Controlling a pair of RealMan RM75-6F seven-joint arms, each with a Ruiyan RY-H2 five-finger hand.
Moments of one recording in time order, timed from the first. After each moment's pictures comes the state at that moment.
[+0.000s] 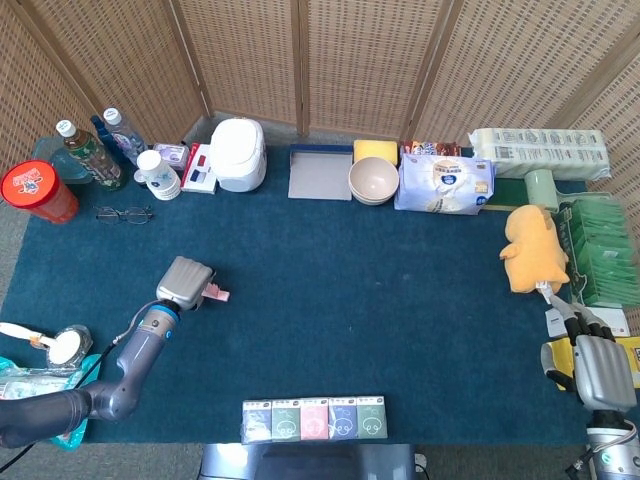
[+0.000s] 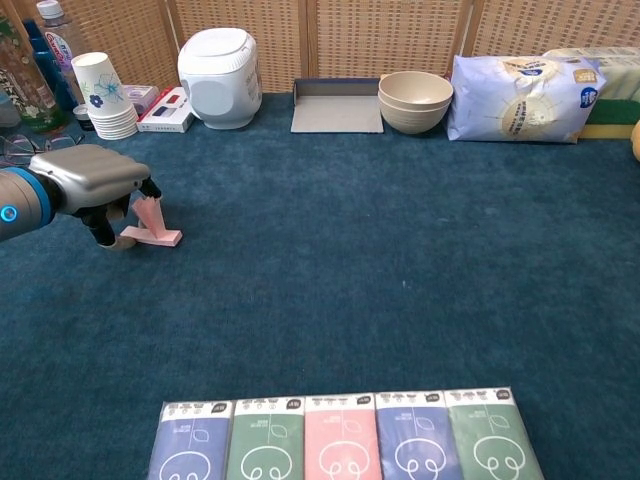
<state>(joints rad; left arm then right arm) -0.76 -1.58 -0.07 -1.31 0.91 0.89 0.70 0.05 -1.10 0.08 -1.78 -1.39 1.46 -0.06</state>
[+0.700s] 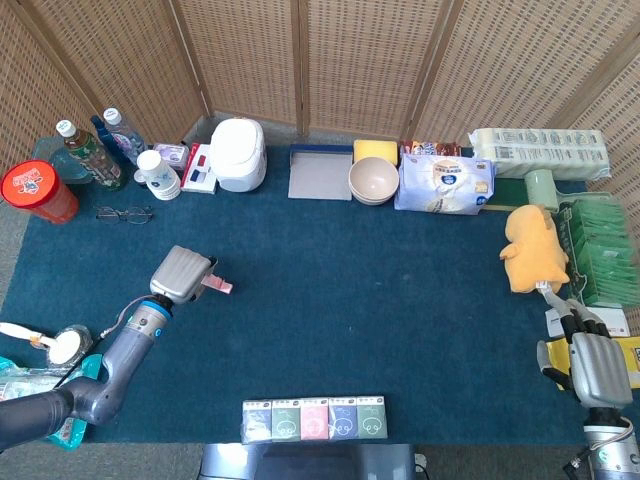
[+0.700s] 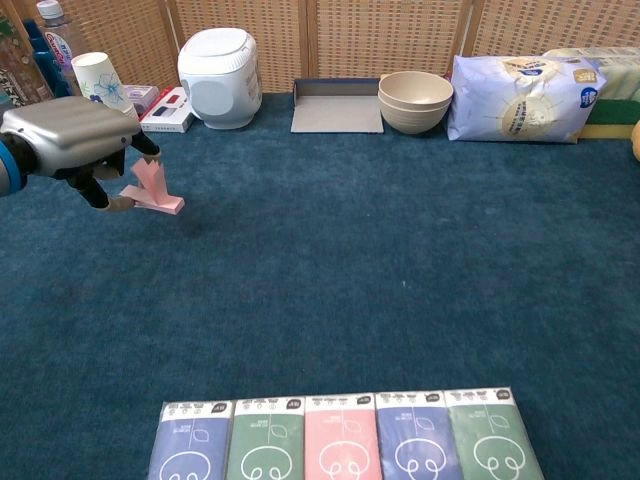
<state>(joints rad) -0.74 -1.48 -0.07 -1.38 1.15 1.00 0.53 0.06 -1.12 0.08 -1.77 -1.42 1.45 -0.04</state>
